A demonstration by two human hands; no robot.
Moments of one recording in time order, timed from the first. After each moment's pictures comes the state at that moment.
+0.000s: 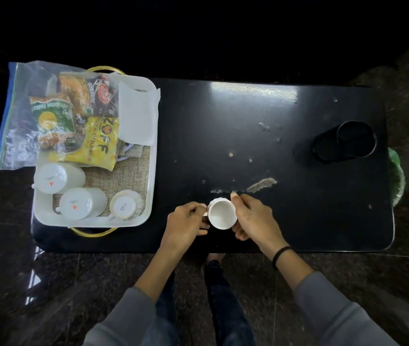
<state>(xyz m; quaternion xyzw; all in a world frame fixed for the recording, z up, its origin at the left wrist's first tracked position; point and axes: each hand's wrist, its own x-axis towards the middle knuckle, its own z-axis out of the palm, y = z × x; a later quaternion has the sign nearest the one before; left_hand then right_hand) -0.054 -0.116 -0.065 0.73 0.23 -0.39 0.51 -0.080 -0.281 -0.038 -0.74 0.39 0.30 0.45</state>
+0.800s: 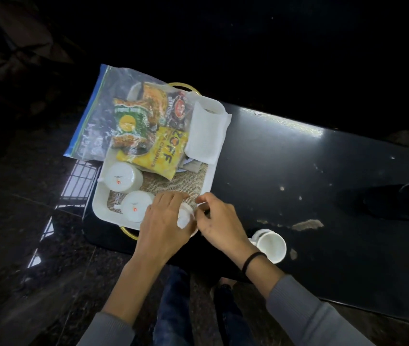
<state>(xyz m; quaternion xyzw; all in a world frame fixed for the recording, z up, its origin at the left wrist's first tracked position) -0.011 0.015 -0.032 0.95 -0.02 -0.16 0.25 0.003 -0.128 -0.021 -0.84 0.13 0.32 0.41</state>
